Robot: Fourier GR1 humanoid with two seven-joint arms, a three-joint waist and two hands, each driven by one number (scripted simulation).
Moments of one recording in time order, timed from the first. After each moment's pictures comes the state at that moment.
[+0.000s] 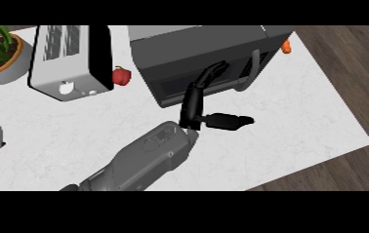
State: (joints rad) left arm -0.83 0.00 -0.87 -0.86 0.90 0.76 -0.56; right arm 0.07 -0.52 -0.34 -1.97 -0.05 0.37 -0.47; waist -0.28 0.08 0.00
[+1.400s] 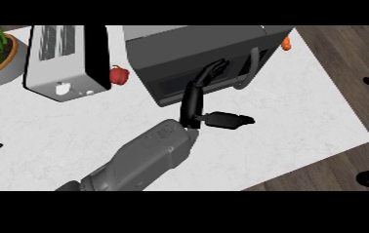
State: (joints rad) left arm -0.86 0.00 -0.90 -0.82 1.02 0.73 -0.71; right arm -0.06 -0.46 -0.28 -1.74 -0.39 0.50 -0.37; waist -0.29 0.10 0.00
